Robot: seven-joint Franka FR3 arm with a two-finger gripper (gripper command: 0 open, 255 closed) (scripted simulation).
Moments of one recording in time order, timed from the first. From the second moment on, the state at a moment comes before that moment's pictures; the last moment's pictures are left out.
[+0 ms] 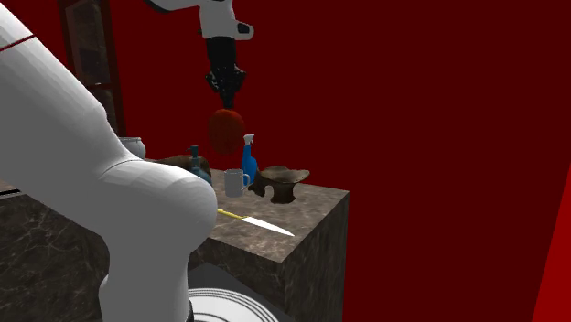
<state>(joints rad) 0.19 -0.64 0.29 -2.14 0.14 1.61 0.22</state>
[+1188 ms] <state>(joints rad) 0.13 0.14 0.34 -1.19 -0.09 1.42 0.24</state>
